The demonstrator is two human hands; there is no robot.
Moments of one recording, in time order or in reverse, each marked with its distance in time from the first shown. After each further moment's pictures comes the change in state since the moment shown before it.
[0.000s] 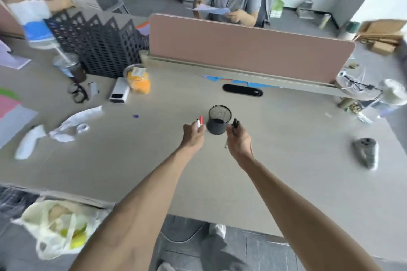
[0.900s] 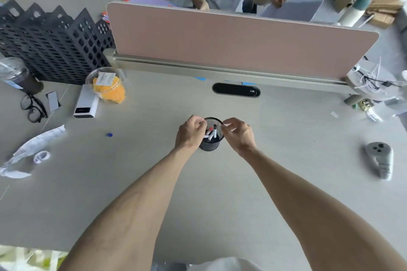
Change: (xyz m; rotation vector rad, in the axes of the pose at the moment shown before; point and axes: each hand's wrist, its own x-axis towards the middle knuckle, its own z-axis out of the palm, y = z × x) left_hand 0.126 0.029 0.036 0.154 0.002 0.094; right_hand 0.134 0.019 -0.002 -0.138 -0.079 0.043
